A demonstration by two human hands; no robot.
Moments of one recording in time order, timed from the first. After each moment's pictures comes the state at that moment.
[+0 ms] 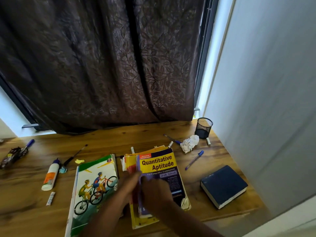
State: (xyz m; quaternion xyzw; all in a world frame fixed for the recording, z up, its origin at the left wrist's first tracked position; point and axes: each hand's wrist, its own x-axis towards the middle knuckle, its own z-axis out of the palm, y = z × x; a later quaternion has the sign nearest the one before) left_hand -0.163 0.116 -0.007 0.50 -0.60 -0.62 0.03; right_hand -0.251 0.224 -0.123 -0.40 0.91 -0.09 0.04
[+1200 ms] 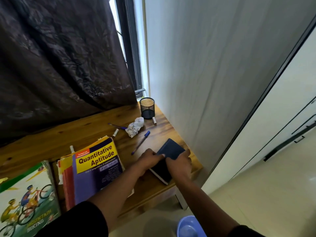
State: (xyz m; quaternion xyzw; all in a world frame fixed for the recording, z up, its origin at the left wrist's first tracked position) left_hand -0.332 0.315 -0.023 0.24 -0.83 -0.46 -0.19; right_hand -0.330 0.454 -0.030 0.15 0.88 -0.44 0.12
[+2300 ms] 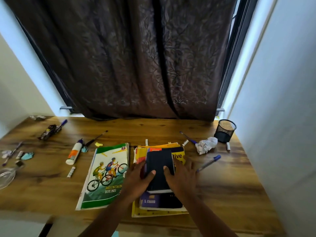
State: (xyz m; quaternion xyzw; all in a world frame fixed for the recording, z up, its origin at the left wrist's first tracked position) left_hand -0.137 0.135 -0.041 0.40 -0.83 -0.37 0.10; right_hand -0.267 0.272 -0.011 -0.29 0.92 -0.24 0.10
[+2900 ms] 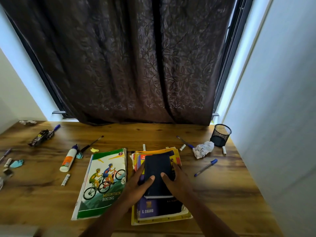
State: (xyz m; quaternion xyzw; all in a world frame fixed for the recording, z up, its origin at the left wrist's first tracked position) left_hand -0.130 0.129 -0.045 0.33 -0.76 -0.55 0.11; right_hand -0.280 0.266 -0.030 -0.31 0.84 -0.39 0.23
